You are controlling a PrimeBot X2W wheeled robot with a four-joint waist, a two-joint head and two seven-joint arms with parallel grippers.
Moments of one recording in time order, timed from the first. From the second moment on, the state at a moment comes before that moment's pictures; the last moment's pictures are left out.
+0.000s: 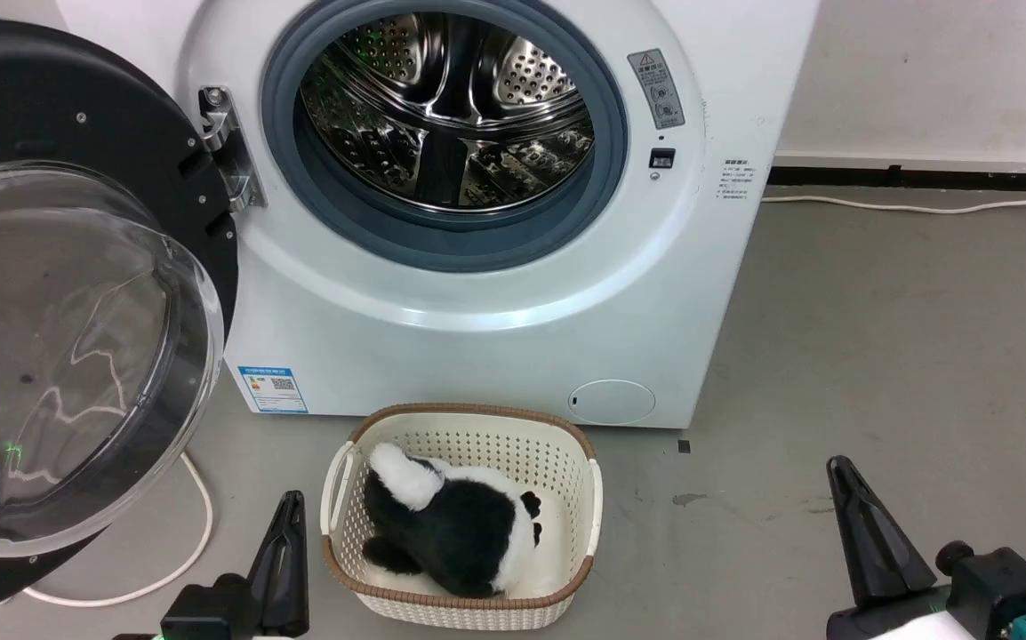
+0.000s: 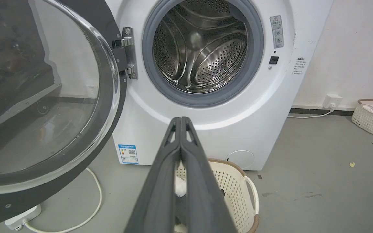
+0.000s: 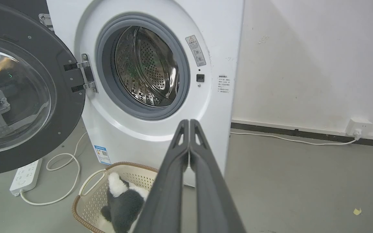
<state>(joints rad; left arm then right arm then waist) 0.12 0.11 -0.10 -0.01 -0.15 0.08 -0.21 0.10 -0.06 0.01 -0.04 0.09 0.13 -0.21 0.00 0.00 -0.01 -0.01</state>
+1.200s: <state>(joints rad) 0.08 0.08 -0.07 0.00 -0.10 0.05 -0.14 0.07 -0.06 0.01 -0.03 0.06 0.13 -0.14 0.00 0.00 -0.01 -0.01</state>
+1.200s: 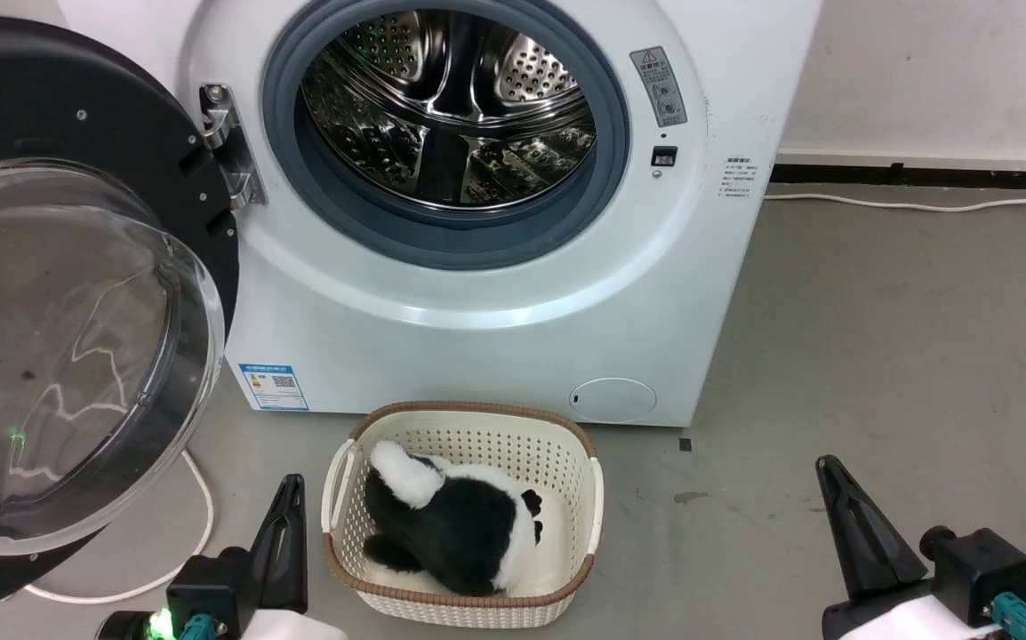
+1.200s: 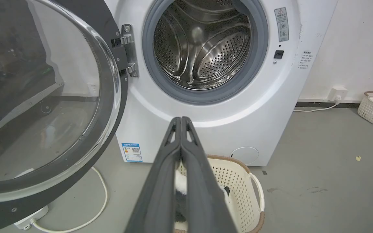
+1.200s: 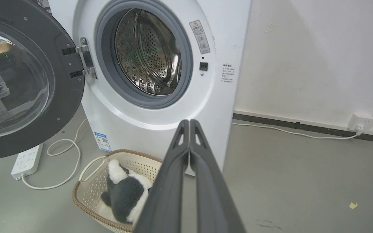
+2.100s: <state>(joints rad) 0.06 0.07 -0.04 0.00 -0.06 0.03 -0.08 0.05 -0.06 0.01 -0.02 0.03 0.13 -0.07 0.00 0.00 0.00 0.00</state>
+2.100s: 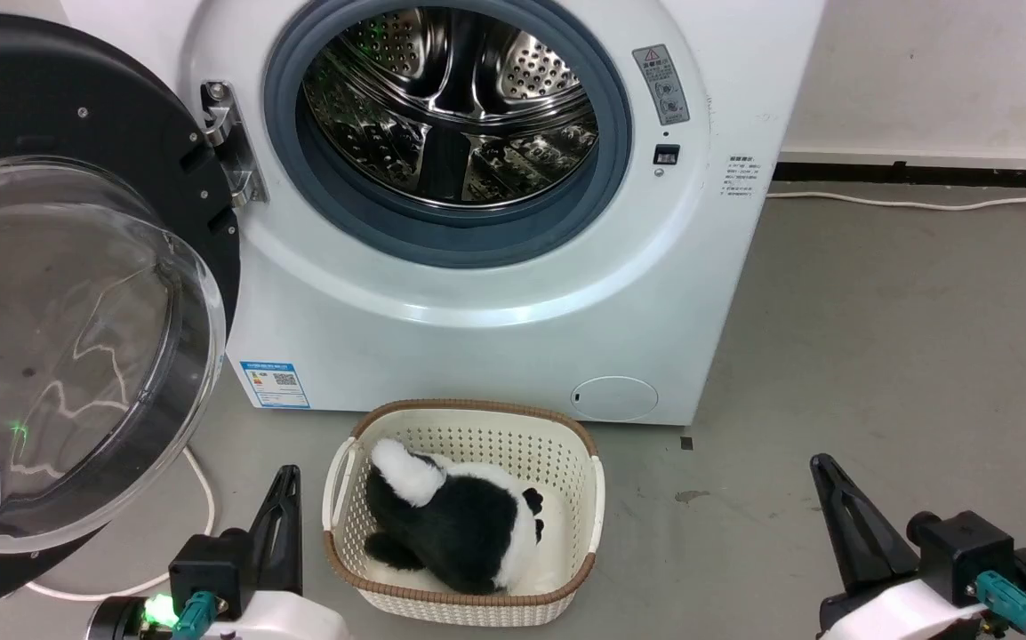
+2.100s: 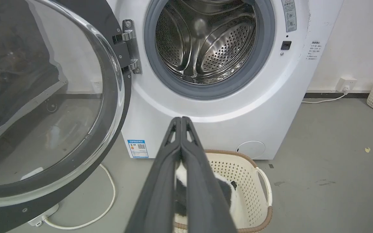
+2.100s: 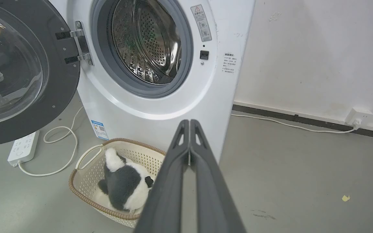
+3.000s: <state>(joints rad) 0.02 0.05 -0.01 0.00 -0.02 0.01 -0.02 0.03 -0.06 0.00 -0.01 0.01 0.13 -0.02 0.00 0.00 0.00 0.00</state>
